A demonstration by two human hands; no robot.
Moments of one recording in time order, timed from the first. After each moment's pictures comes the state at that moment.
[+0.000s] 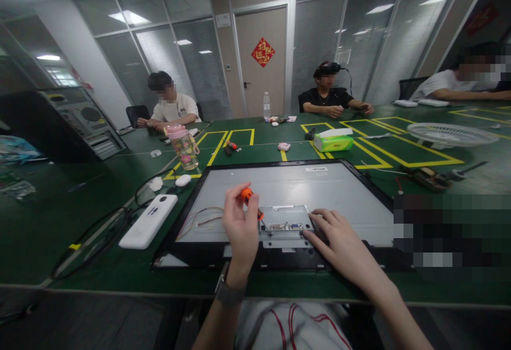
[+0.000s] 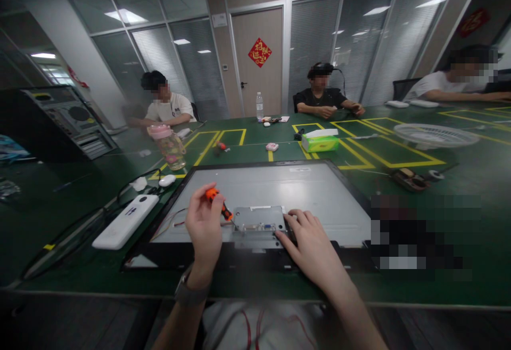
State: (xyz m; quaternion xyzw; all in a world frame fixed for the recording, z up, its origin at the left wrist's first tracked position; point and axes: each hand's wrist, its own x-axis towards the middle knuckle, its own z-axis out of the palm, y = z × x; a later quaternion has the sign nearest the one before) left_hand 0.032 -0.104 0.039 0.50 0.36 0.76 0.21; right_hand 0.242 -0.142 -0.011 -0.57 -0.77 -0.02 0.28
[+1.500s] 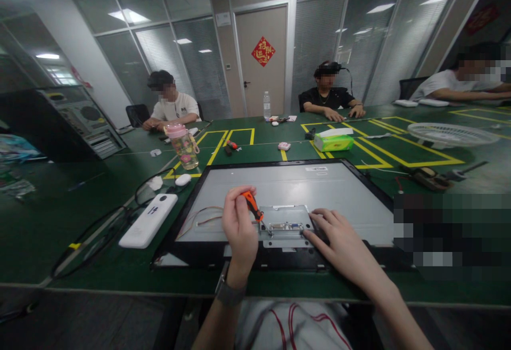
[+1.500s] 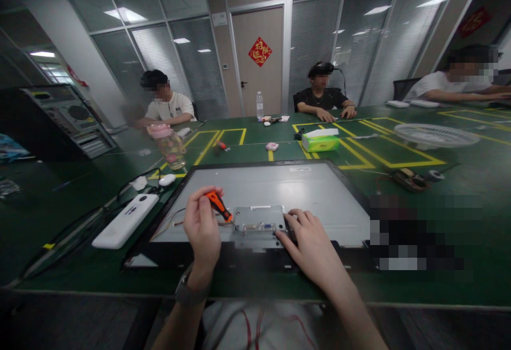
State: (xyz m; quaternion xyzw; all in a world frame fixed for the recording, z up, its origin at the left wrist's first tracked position) left_hand 0.031 -0.105 0.036 0.51 0.34 0.76 0.21; right_hand 0.242 -0.142 -0.008 -0.58 -0.77 -0.01 0.26
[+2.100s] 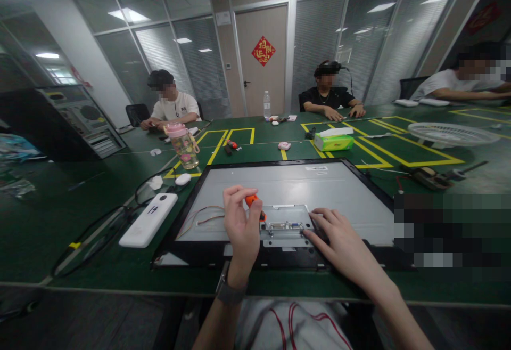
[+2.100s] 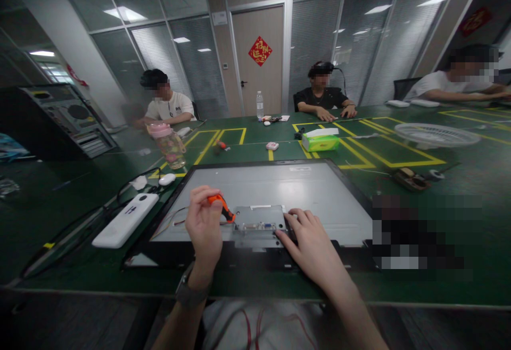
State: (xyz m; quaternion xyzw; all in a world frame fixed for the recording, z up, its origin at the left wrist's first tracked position) left_hand 0.030 -0.105 0.038 0.54 0.31 0.76 0.16; right_hand 0.242 -0.142 -0.009 -0.59 -0.77 0.00 0.25
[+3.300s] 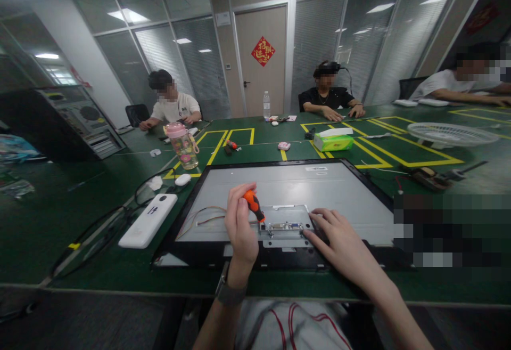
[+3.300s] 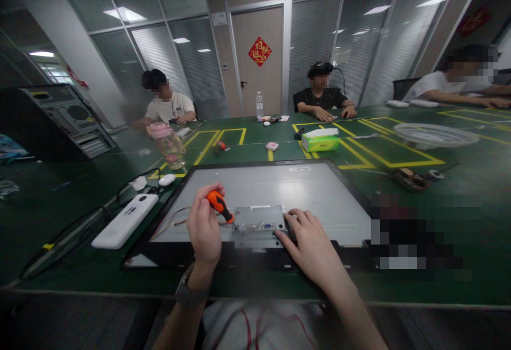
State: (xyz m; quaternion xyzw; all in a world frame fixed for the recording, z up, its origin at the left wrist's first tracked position) left_hand 0.029 -0.108 0.035 0.53 0.33 0.74 0.24; right_hand 0.242 -0.142 -0.009 -0.58 -0.77 -0.01 0.27
